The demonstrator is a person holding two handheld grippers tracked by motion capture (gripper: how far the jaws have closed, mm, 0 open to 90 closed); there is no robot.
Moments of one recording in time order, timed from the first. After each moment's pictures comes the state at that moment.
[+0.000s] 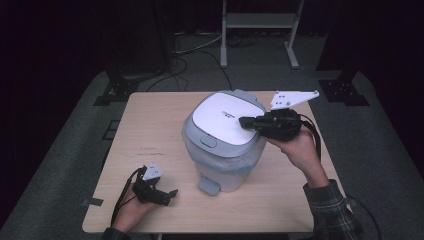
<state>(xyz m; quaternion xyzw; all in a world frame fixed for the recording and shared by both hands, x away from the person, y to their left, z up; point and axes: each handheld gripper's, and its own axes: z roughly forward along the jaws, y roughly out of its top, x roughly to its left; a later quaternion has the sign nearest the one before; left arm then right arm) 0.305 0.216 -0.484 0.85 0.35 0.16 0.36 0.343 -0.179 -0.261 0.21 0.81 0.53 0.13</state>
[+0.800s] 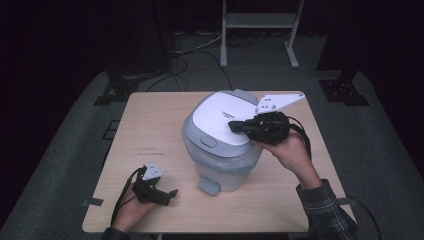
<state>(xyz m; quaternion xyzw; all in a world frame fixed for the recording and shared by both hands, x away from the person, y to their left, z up) 0.305 0.216 -0.484 0.85 0.35 0.16 0.36 0.335 -0.153 -0.259 0.19 0.82 0.52 0.13</state>
